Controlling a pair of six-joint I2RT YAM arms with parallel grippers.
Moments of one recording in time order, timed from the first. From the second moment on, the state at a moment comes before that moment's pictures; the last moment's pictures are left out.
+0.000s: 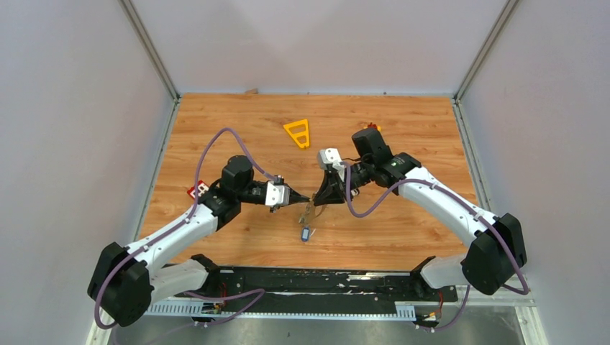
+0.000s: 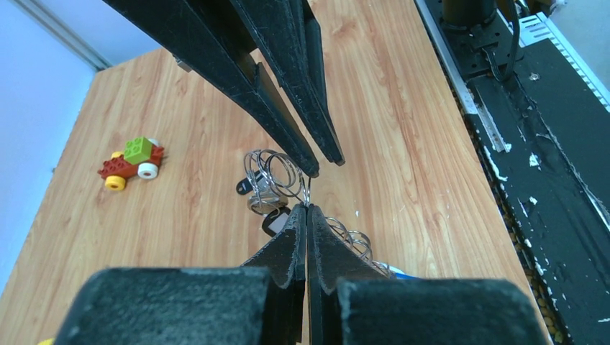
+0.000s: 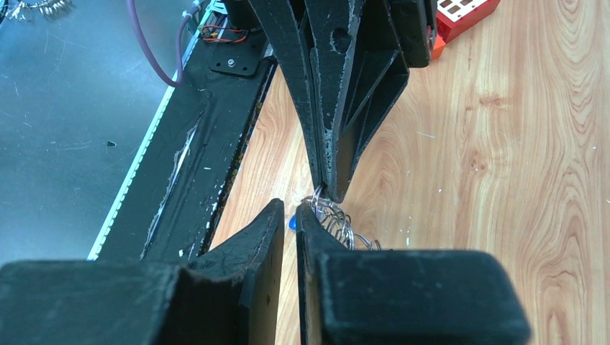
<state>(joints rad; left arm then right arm) -0.60 1.08 0.63 0.15 0.99 0.61 0.62 1.37 1.11 -0.53 -1.10 -0.67</state>
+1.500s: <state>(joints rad) -0.60 1.10 0.63 0.12 0.93 0.54 0.65 1.41 1.12 -0.53 -1.03 -0.68</state>
